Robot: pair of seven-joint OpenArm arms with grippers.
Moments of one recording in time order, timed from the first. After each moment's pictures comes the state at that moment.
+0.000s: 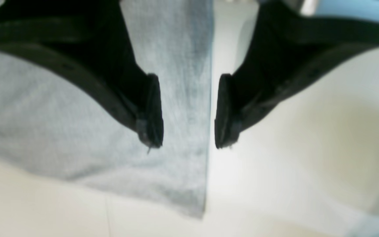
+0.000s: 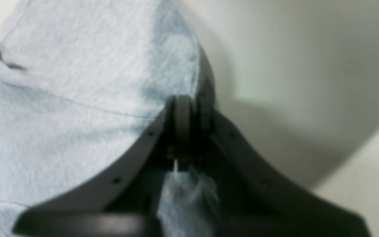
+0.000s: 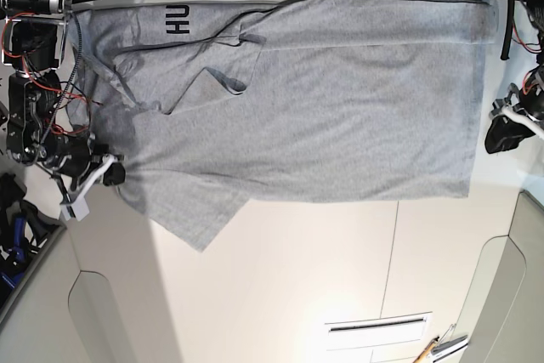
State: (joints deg) left arm 6.1 -29.3 -29.7 73.2 -42.0 -31.6 37.2; right arm 17.6 21.0 6.6 57.1 29.0 32.3 -46.8
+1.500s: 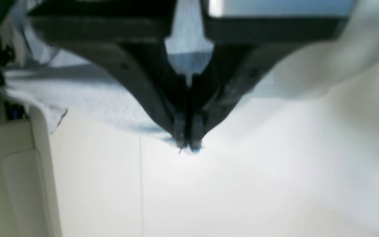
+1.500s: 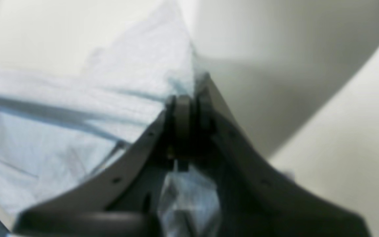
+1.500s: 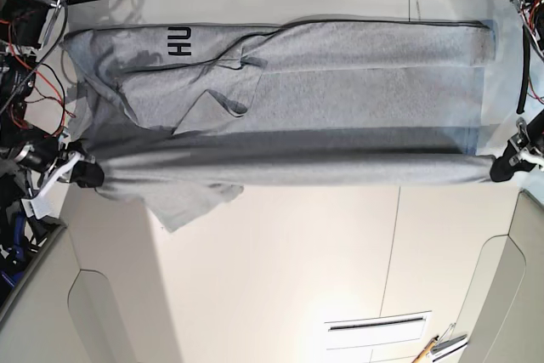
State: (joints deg) left arm -7.5 -34.5 -31.0 53.5 -60.3 -34.9 53.3; right arm 8.1 20.8 21.4 79.7 45.2 33.0 -66.1
